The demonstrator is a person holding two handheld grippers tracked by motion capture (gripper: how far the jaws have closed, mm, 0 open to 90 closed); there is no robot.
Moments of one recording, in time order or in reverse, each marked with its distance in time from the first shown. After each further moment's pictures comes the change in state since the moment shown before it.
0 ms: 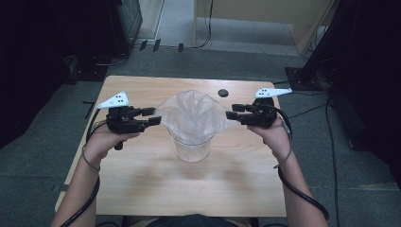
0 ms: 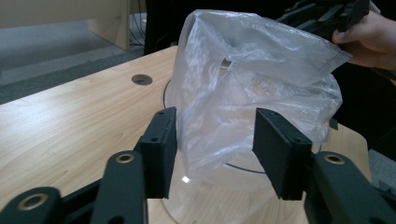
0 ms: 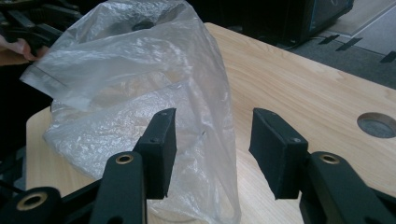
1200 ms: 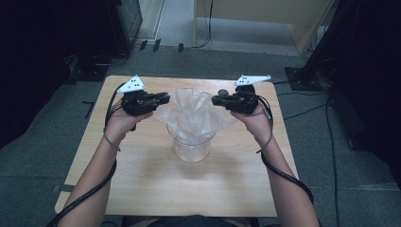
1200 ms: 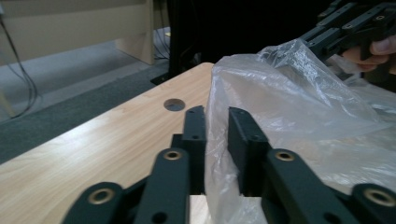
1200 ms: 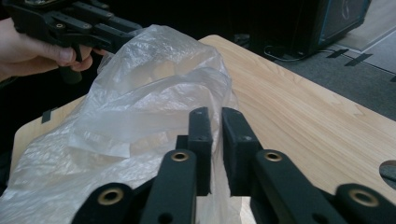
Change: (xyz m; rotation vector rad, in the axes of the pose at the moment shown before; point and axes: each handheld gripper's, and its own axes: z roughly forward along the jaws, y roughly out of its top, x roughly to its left) left arm 0.029 0.027 0.049 -0.030 0.099 0.056; right arm -0.001 0.035 0.050 -0.005 0.027 -0.039
